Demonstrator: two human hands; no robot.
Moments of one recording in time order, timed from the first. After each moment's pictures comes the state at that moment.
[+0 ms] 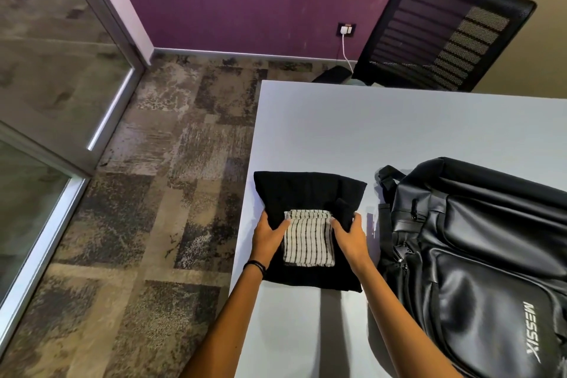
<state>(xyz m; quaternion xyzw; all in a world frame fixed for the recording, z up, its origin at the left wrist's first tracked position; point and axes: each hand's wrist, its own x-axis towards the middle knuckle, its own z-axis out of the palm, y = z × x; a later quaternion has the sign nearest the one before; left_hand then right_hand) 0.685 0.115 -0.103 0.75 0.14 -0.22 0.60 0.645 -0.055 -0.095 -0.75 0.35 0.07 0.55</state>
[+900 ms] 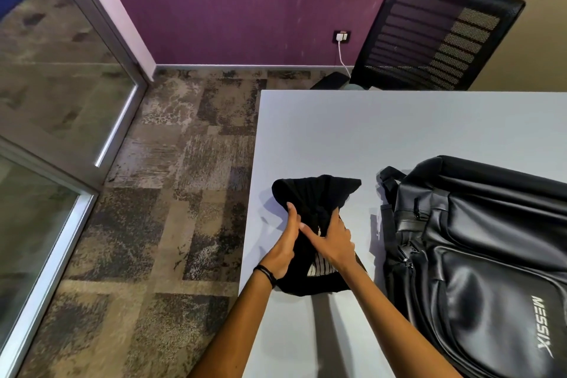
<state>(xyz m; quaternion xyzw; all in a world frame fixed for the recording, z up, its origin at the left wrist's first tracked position) 0.671 0.095 -0.034 0.63 0.13 -0.42 0.64 0.652 -0.015 -0.086 -0.86 0.27 0.12 0.41</state>
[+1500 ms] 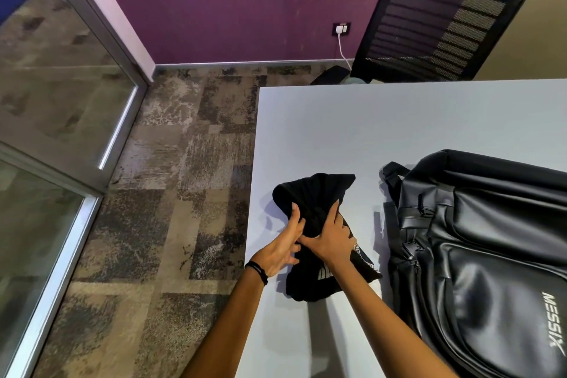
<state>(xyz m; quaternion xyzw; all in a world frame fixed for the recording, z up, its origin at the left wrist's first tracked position) 0.684 0.109 -0.035 0.64 0.10 -0.52 0.56 0.661 -0.005 -0.096 -0.91 0.27 0.17 0.27</state>
